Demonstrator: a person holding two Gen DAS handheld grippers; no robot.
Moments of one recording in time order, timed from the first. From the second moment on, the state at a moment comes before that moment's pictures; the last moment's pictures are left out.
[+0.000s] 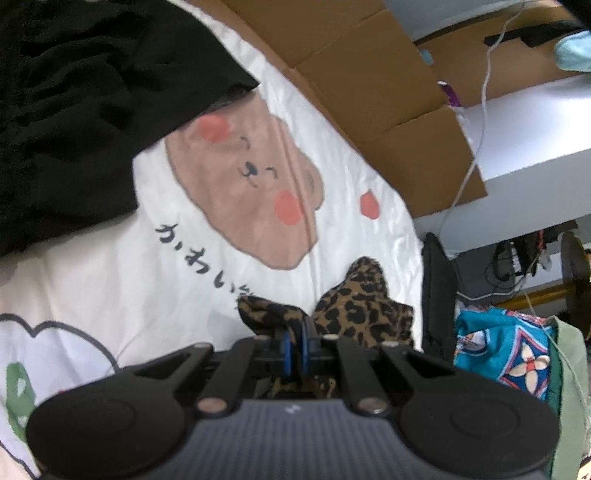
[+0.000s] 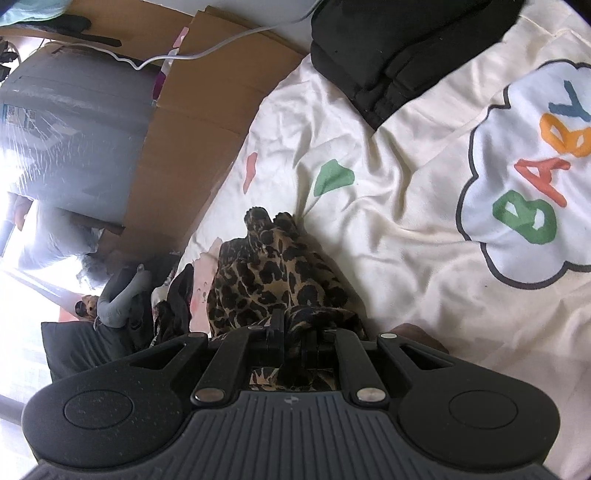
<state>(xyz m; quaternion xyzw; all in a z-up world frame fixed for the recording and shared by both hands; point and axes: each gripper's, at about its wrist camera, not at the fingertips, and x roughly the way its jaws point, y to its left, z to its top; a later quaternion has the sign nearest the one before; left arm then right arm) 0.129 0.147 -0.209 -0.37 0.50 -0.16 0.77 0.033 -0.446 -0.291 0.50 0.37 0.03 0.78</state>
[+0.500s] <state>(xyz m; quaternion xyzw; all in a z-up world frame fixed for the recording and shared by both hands) 0.135 0.145 -0.183 -0.41 0.47 -0.18 0.76 0.029 -0.455 -0.269 0.52 0.35 0.07 0.78</state>
